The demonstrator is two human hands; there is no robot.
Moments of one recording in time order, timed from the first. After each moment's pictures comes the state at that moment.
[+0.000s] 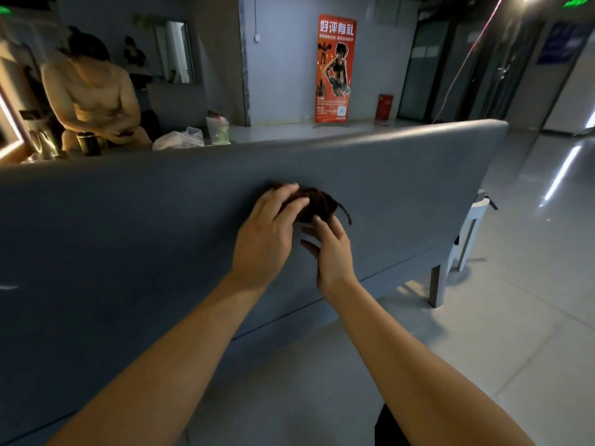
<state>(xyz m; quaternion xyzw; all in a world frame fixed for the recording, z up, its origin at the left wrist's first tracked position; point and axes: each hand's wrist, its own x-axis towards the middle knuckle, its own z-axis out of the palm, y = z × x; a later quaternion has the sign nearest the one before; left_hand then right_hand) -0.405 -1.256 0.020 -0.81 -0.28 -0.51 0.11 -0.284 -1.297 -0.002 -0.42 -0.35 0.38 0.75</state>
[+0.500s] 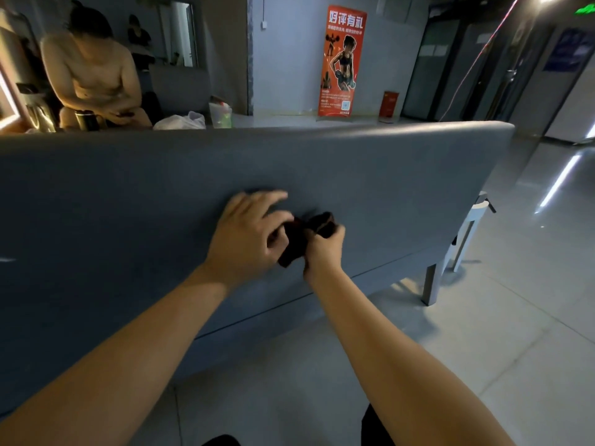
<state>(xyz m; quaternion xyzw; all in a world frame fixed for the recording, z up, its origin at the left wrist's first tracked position) -0.447 -1.248 0.008 -0.84 -0.27 -0.43 0.17 -0.296 -1.271 -0.021 -0.53 -0.22 0.38 0.72</state>
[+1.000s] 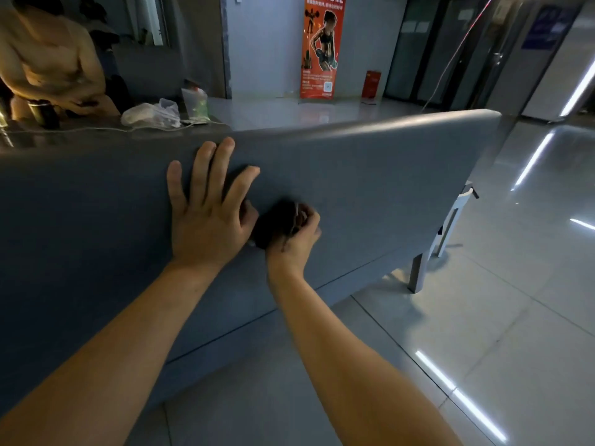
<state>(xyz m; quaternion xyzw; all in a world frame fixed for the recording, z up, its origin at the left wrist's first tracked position) -0.438 -1.217 0.042 -0.73 -0.39 -0.45 0.34 -0.328 -1.248 0.002 -0.55 -0.24 0.25 0.76</state>
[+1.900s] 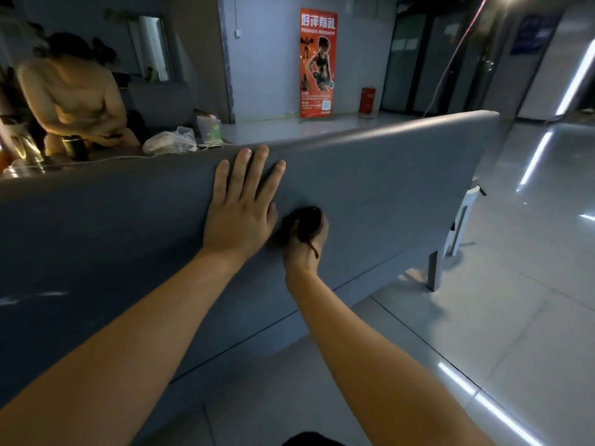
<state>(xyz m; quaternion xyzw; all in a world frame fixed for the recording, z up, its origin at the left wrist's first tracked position) -0.488 -1.219 0.052 -0.78 -0.33 -0.38 0.37 -0.385 -1.257 0.000 -0.52 -0.25 0.23 0.79</state>
